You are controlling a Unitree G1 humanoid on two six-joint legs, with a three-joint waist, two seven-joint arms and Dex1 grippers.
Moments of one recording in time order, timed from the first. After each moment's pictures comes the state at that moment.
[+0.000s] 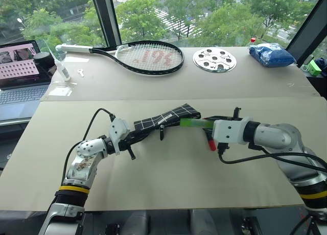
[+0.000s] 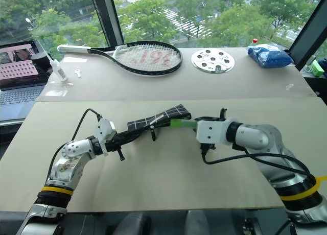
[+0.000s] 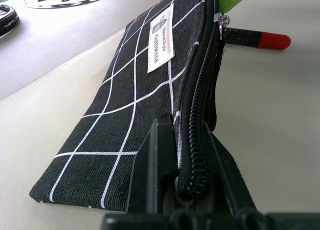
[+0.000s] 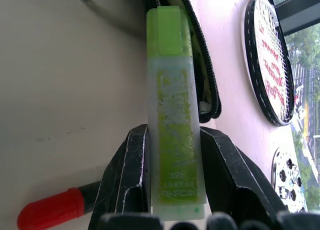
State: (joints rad) left arm -0.31 0.47 -0.05 0.16 -0.27 0.02 -0.96; right arm -0.41 -0.86 0.21 -0.27 -0.20 0.06 0.83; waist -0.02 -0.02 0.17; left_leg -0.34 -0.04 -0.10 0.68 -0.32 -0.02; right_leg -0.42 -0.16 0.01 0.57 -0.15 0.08
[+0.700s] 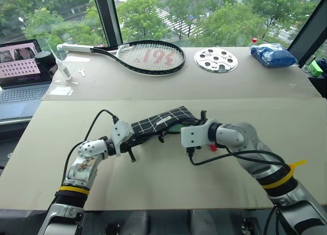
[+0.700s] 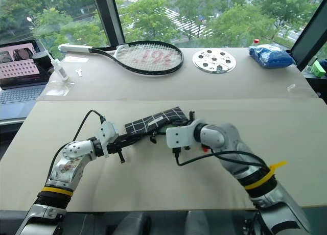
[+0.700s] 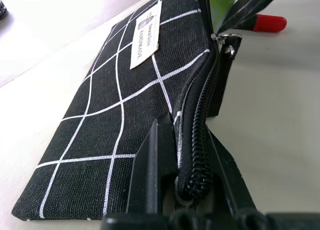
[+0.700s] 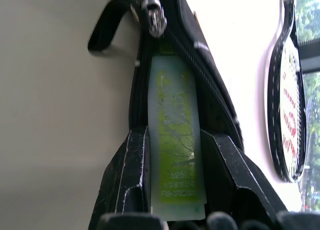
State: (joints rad) left arm -0.31 0.48 -0.07 0.16 -0.24 0.00 -0.98; right arm -0.54 -0.60 0.45 -0.17 -0.50 0.04 0.78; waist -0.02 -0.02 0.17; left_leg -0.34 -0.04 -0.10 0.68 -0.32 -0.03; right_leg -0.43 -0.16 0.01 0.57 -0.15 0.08
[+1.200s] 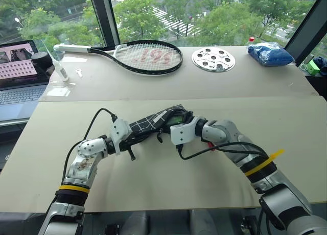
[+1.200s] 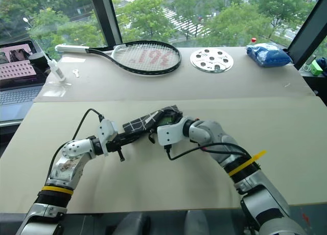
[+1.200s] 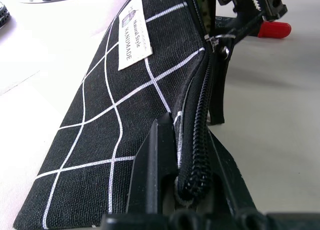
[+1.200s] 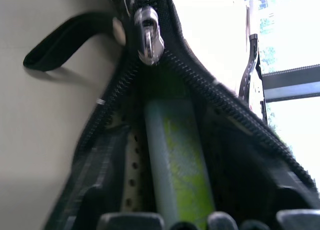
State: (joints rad) left arm -0.32 0.46 -0.06 0.14 -0.24 0.02 -0.98; right arm -0.67 -0.51 0.45 0.18 -0.51 -0.26 0.59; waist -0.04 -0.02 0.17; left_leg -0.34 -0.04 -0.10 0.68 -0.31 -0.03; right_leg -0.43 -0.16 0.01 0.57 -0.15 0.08
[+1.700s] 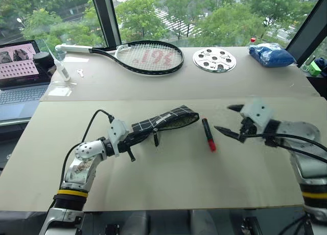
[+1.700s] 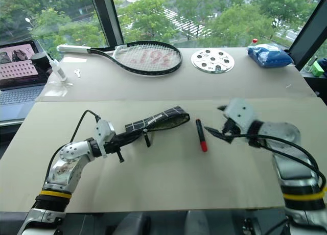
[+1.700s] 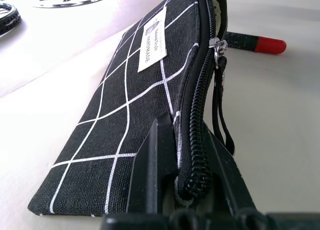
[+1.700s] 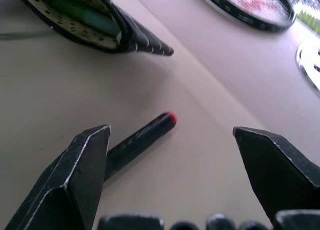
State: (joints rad) left arm -0.28 0.47 -0.02 0.09 -0.28 0.07 -0.96; right arm -0.25 -0.75 -0.15 -0.28 0.22 0.57 0.82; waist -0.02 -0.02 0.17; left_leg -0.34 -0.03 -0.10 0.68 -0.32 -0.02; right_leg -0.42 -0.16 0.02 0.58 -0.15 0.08
